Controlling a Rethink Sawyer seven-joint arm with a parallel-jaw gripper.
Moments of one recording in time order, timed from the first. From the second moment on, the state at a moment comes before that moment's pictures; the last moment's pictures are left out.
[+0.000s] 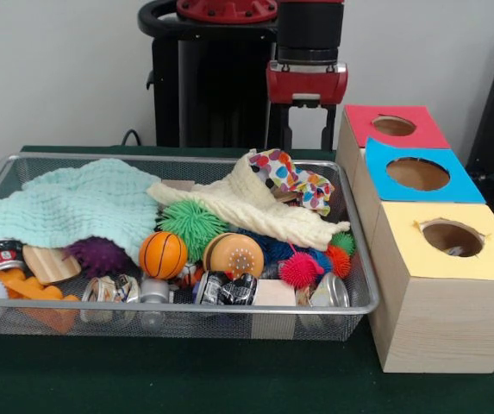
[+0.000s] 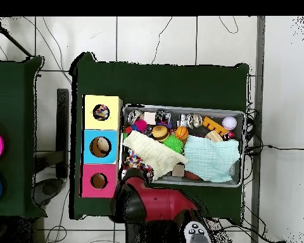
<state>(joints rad) -0.24 -0.80 0.07 2.15 -0.19 -0.03 1.83</state>
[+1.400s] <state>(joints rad) -0.22 -0.72 0.07 2.15 -0.28 -0.04 1.83</state>
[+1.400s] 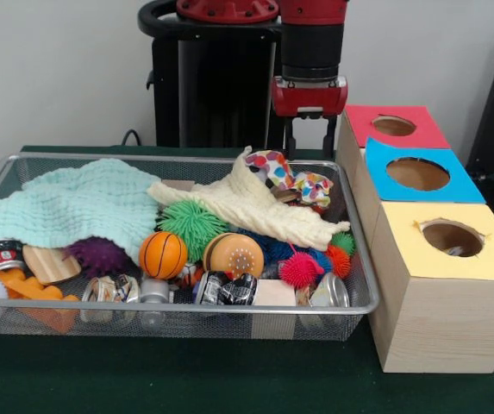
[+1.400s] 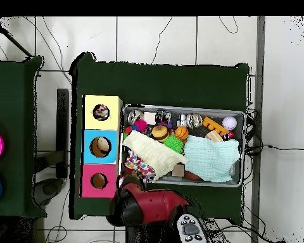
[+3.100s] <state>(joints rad) -0.26 -0.69 0.07 2.14 -0.28 -0.04 1.83</state>
